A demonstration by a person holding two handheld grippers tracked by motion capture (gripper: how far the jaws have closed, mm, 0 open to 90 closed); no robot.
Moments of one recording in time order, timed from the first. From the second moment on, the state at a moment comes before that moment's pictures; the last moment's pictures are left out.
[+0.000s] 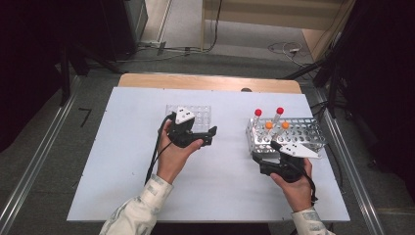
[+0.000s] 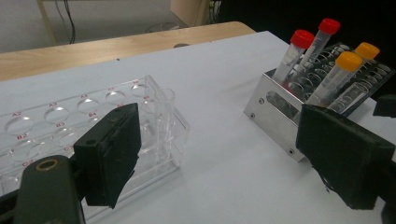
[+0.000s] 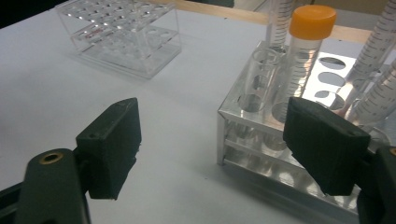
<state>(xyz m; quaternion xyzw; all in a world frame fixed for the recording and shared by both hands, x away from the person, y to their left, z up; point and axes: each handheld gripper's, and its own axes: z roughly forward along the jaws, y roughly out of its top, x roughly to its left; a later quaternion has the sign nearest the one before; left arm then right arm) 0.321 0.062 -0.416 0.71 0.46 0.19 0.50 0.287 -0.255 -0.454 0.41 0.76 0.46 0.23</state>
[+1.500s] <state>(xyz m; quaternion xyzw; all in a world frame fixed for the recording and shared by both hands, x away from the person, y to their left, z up) 0.324 0.058 -0.418 0.71 0.46 0.19 0.50 0.312 -0.255 -0.449 0.41 0.72 0.48 0.28</state>
